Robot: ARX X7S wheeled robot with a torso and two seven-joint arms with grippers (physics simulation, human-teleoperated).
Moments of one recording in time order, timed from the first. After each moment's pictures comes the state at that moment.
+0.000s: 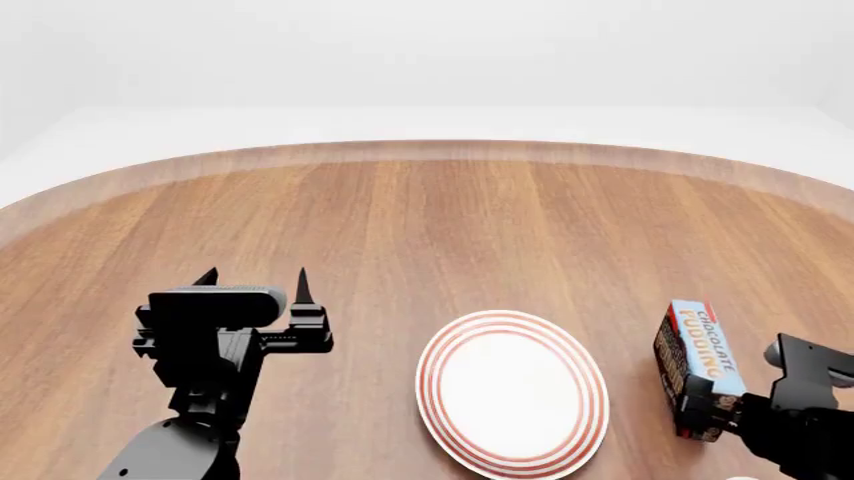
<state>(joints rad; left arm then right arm) -0.24 -0.31 0.15 0.41 -0.39 -0.55 -0.31 0.58 0.70 -0.10 0.56 0.84 0.95 0.08</state>
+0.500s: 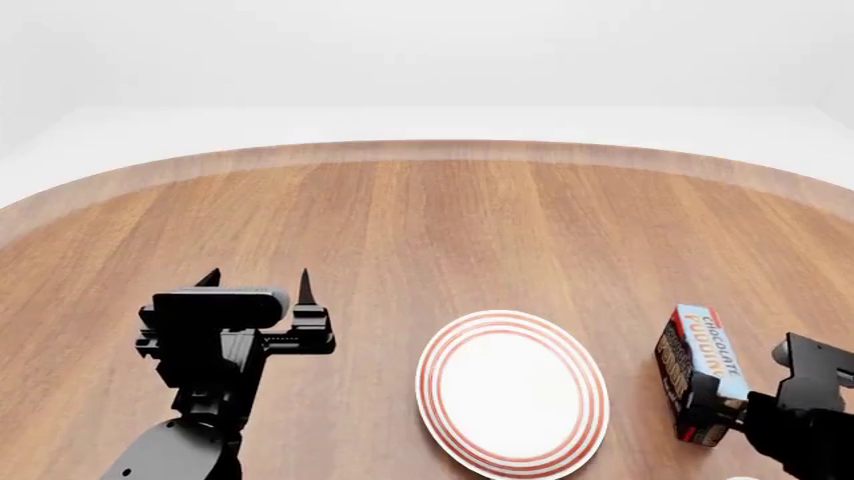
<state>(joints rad) -0.25 -0.32 0.16 0.41 -0.39 -0.54 -0.31 0.57 0.70 -0.08 0.57 0.83 0.90 0.08</state>
